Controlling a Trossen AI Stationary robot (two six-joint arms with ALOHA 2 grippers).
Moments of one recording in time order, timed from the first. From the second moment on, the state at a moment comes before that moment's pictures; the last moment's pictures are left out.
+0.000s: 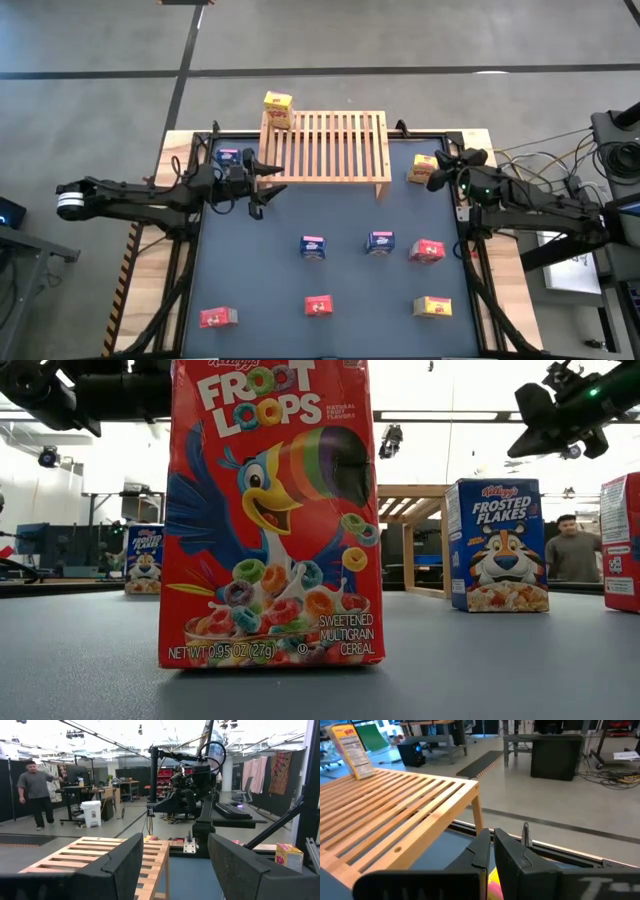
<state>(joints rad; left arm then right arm) 0.19 0.96 0.38 0.76 0.02 0.02 -0.20 0.40 0.50 -0.49 0.79 0.37</state>
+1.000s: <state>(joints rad) 0.19 0.96 0.38 0.75 0.02 0.02 -0.20 0.46 0.48 -0.50 0.73 0.25</state>
